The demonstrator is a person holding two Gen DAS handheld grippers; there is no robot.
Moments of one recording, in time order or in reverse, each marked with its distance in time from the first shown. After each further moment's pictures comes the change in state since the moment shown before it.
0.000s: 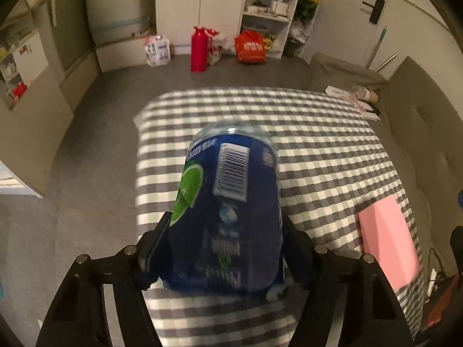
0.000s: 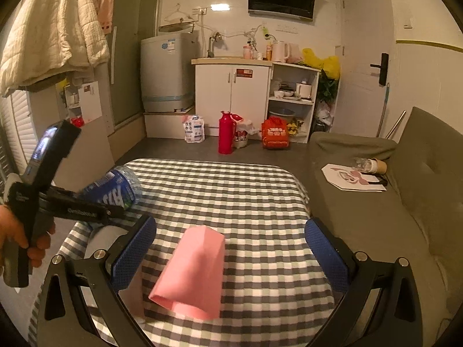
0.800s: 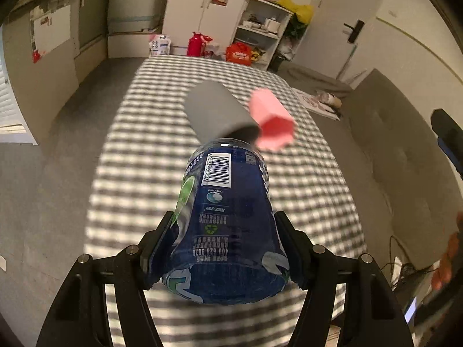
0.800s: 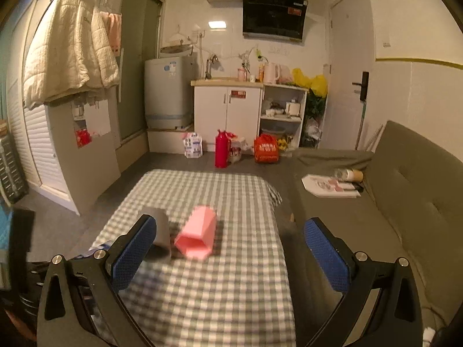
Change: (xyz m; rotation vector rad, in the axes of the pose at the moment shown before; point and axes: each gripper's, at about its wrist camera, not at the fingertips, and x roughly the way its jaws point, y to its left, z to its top) left arm -0.139 -0.108 -0.201 -0.127 -0.070 -0.105; right arm -0.186 -0.016 -0.031 0.002 -0.046 -0.004
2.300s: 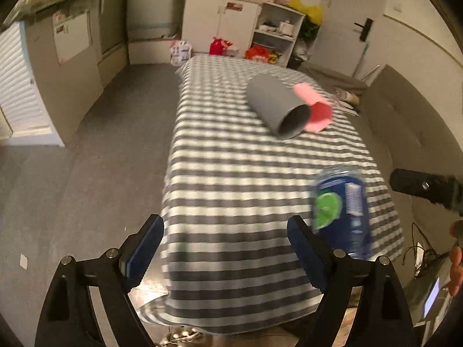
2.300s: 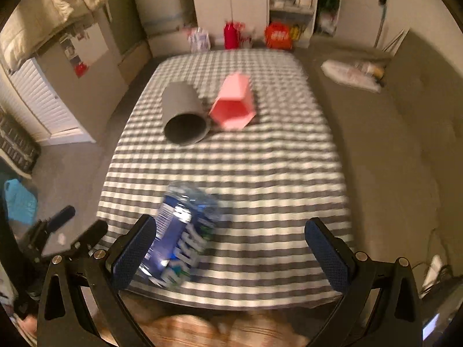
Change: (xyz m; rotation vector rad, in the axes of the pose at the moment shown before) left arm -0.044 0.082 -0.040 0.004 -0.017 0.111; right arm 0.059 0.059 -0.050 0.152 0.630 0.099
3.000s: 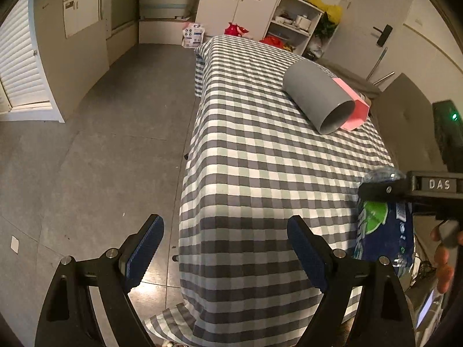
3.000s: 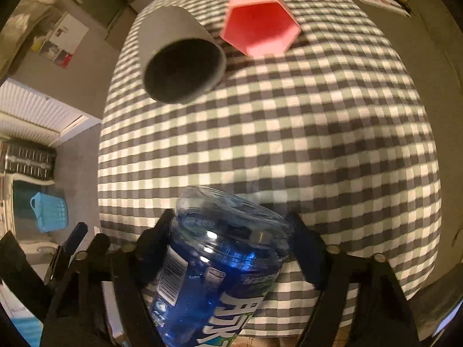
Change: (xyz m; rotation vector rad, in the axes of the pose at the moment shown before) left arm 0.033 0.042 0.000 -0.076 0.054 -0.016; right arm 0.096 0.006 0.017 0.110 0.227 0.117
